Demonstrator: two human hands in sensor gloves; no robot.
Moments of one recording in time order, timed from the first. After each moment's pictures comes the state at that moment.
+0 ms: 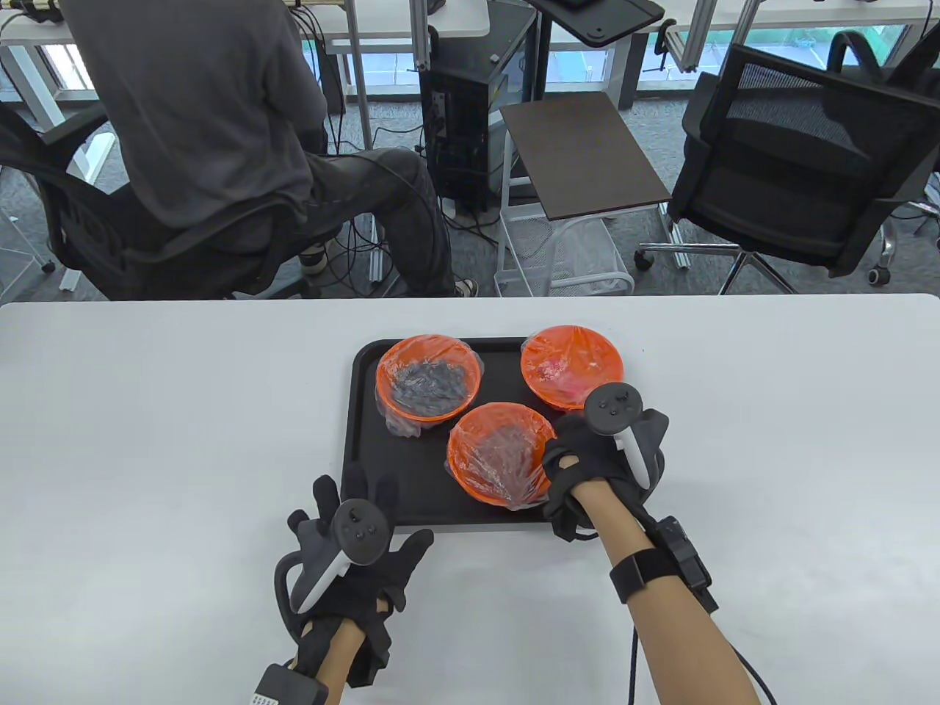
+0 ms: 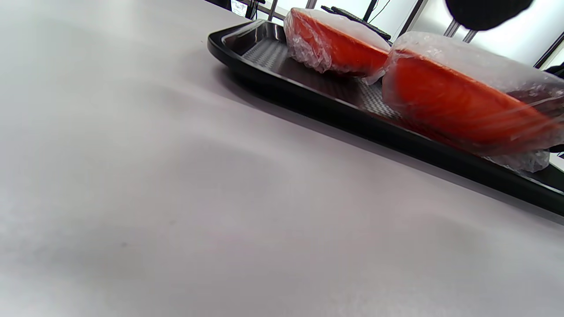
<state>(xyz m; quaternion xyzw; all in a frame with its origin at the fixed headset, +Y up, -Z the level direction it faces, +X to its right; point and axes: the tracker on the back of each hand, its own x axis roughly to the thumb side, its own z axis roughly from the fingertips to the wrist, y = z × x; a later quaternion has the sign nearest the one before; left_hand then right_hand) -0.173 -0.743 -0.266 -0.16 0.03 0.17 0.97 0.154 -0.731 -0.400 -0.12 0.06 0.94 0.32</state>
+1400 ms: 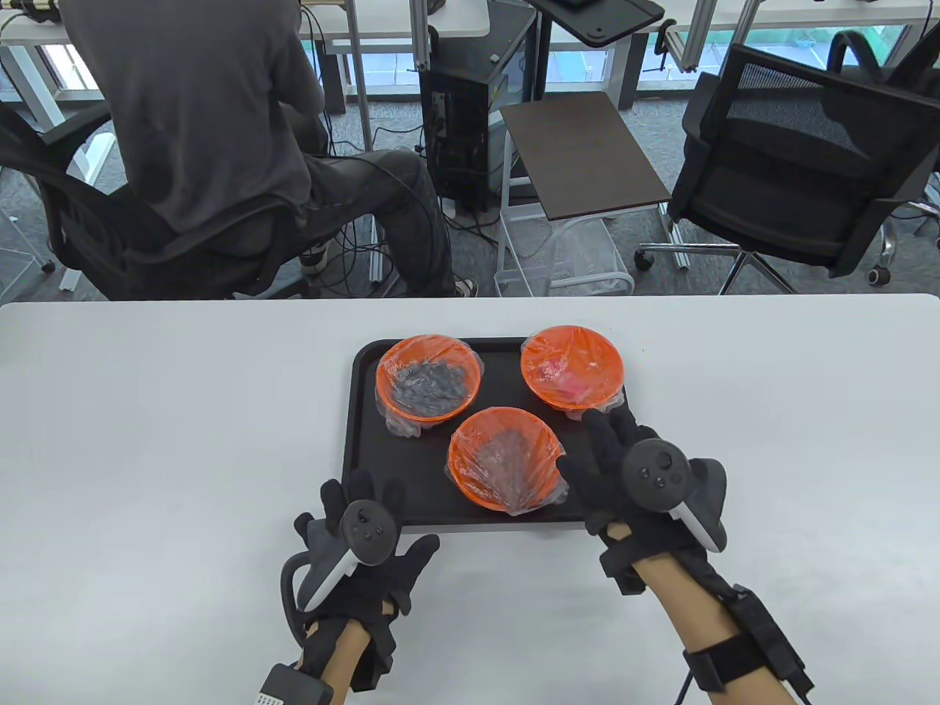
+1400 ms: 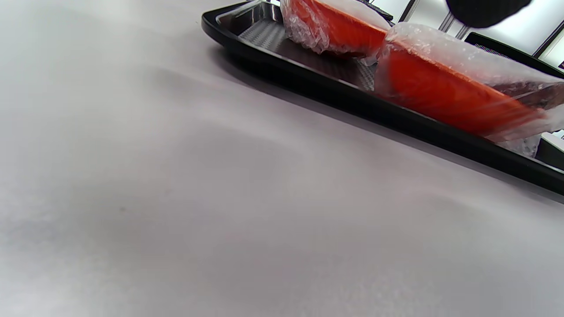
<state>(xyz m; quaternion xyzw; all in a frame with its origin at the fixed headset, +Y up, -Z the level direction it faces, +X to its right) -0.165 -0.743 -0.264 -0.19 0.02 0.16 0.97 0.178 -0.669 -0.299 0.05 -0.06 0.98 0.19</state>
